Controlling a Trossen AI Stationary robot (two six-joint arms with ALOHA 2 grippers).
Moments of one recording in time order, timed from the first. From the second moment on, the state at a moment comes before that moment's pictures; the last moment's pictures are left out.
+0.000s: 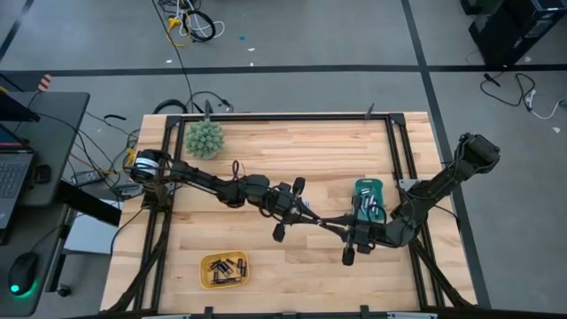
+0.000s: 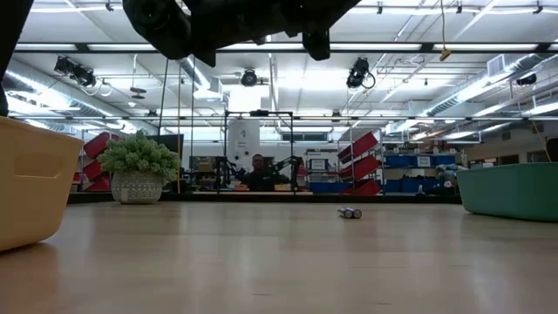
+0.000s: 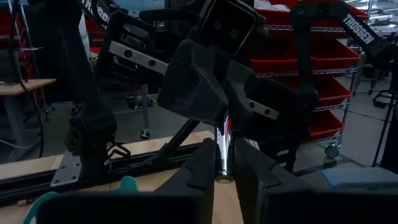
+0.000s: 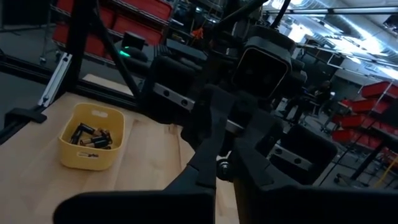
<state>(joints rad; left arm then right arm) -0.11 1.84 1.03 0.92 0.28 -0.02 0.70 1.34 0.63 0.67 0.89 -0.34</state>
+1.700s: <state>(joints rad) -0.10 1.84 1.03 0.68 0.08 -0.12 0.64 0.87 0.57 -1.11 0.56 1.44</state>
